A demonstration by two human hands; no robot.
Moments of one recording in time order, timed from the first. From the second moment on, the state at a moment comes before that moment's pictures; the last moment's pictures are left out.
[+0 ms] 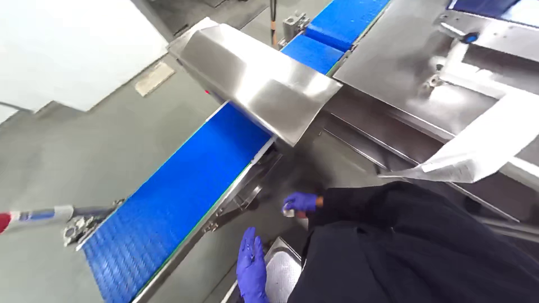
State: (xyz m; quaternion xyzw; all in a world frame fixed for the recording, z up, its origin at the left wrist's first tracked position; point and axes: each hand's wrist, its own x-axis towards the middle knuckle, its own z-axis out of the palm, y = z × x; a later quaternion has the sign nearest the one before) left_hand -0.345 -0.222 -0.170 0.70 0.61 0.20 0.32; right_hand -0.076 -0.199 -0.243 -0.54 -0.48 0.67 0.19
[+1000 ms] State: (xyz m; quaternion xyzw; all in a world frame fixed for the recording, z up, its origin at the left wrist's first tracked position) left_hand 0.269 -0.412 -0.162 0.91 -0.11 -0.11 0.39; right_hand 0.219 -0.817 -0.280 -0.65 0.47 0.14 0.58
